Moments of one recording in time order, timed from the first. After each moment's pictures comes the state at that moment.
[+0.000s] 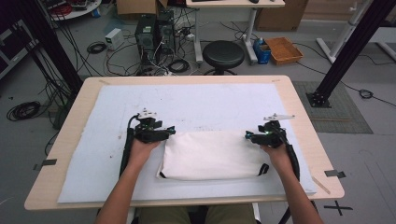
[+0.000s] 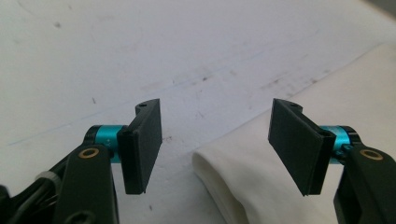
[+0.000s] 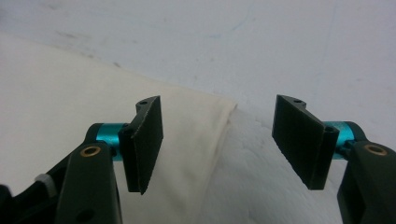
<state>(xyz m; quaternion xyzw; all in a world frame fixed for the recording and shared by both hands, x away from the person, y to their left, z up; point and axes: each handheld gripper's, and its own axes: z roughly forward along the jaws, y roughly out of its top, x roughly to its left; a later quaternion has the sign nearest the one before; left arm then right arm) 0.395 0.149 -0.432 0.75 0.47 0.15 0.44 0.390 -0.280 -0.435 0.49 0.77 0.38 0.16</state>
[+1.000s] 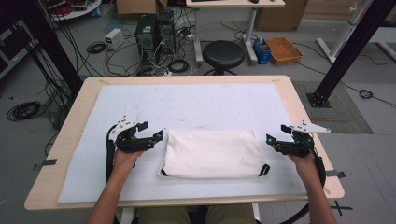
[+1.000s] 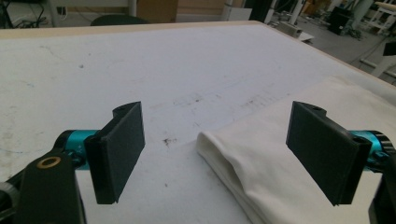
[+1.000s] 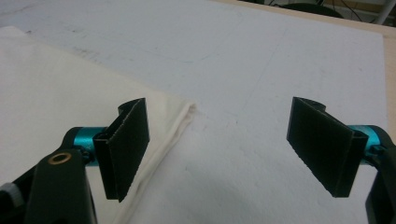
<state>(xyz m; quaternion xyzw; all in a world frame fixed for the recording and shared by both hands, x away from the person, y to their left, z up) 0.345 0.205 -0.427 0.70 0.40 0.18 0.56 0.344 -0.346 -0.419 0.42 0.75 0.46 0.23</state>
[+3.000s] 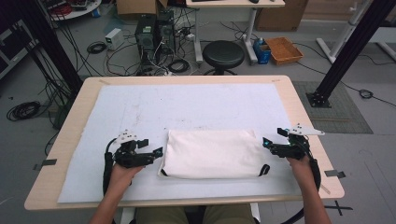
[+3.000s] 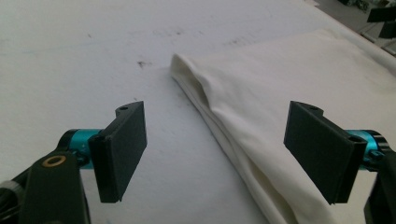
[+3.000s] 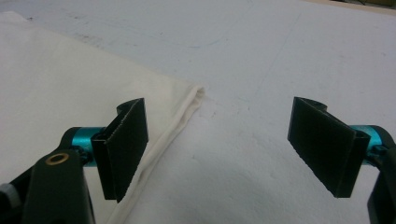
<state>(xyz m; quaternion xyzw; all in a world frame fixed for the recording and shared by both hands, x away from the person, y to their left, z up) 0.309 0.192 -0.438 0.73 0.45 0.12 0.50 0.347 -0.341 -0.437 0.42 0.75 0.45 0.22</state>
